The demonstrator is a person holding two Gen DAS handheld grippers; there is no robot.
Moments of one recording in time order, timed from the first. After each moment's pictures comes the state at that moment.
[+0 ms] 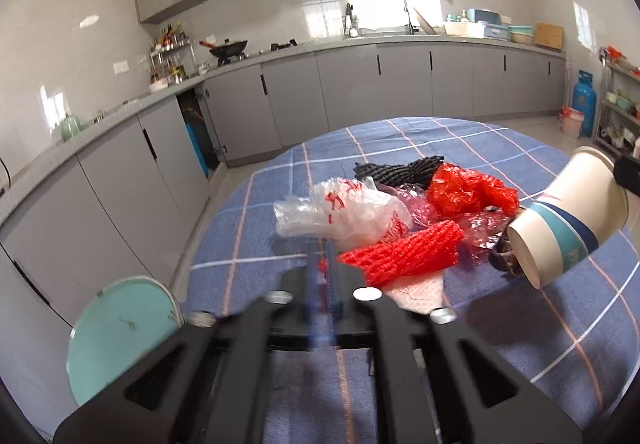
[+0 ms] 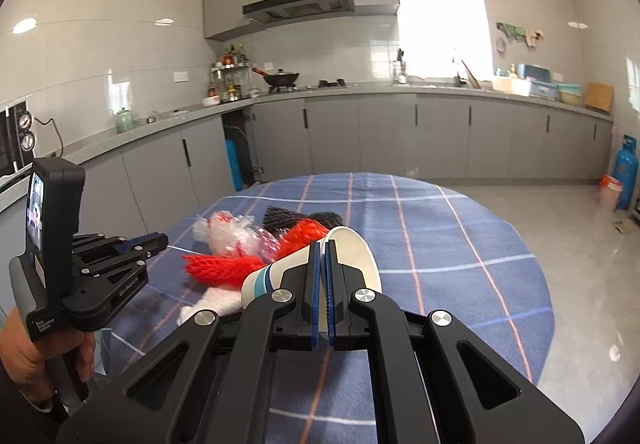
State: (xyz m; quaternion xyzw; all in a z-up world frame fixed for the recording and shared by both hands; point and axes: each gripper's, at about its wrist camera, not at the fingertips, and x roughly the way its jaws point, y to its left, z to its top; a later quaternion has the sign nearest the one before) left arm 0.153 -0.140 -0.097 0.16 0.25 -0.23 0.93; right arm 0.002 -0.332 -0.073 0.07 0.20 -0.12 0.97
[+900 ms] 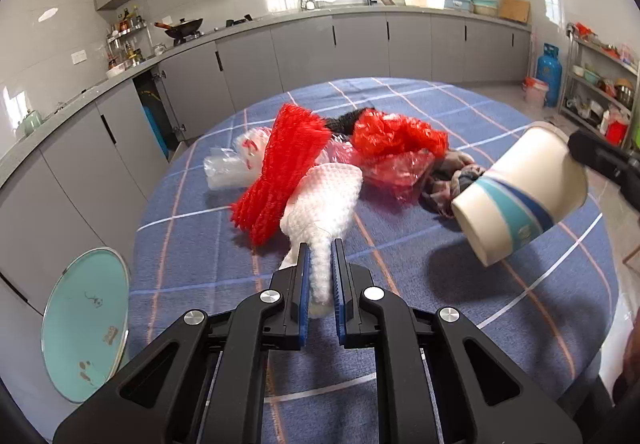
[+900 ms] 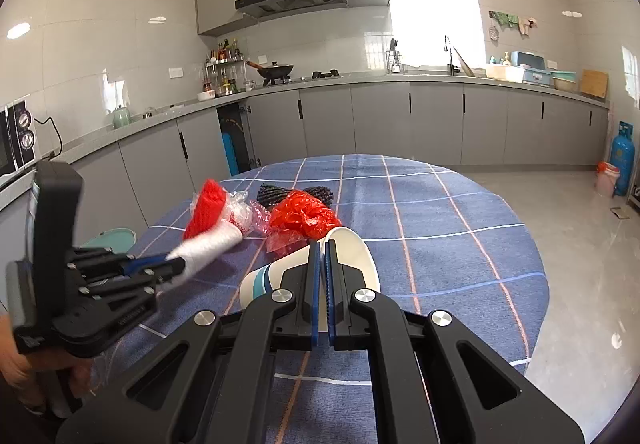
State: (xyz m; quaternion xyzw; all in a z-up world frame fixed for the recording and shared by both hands) left arm 0.113 -0.155 -0.117 0.18 0.30 -0.30 0.89; right arm -0.020 -0.328 -0.090 0.08 0.21 -0.13 0.97
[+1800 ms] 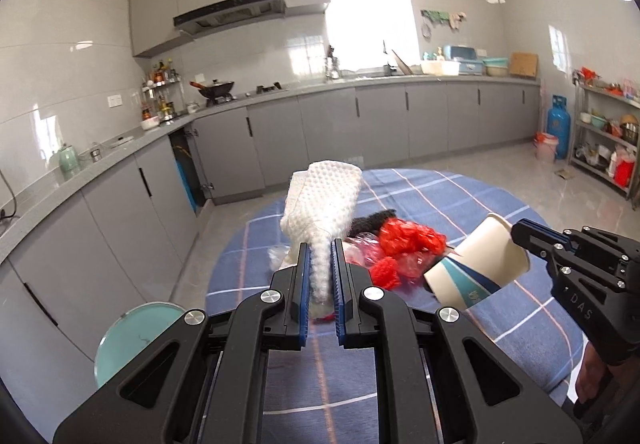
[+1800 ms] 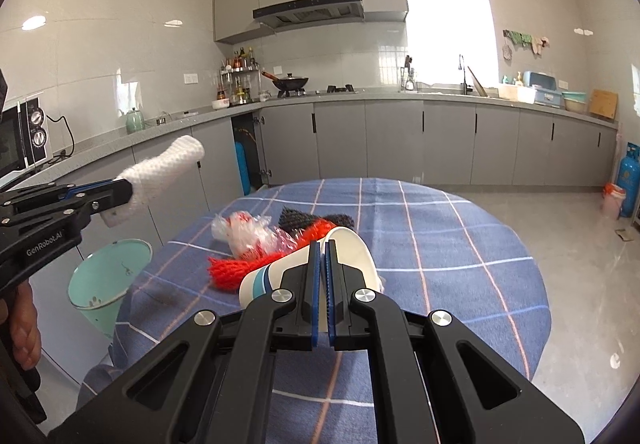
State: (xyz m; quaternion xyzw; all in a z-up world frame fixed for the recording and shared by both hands) left arm 0.081 -0.107 -0.021 0.13 0.18 -0.27 0.93; right arm -0.013 -0.306 -0.059 0.06 0.18 -0.11 0.98
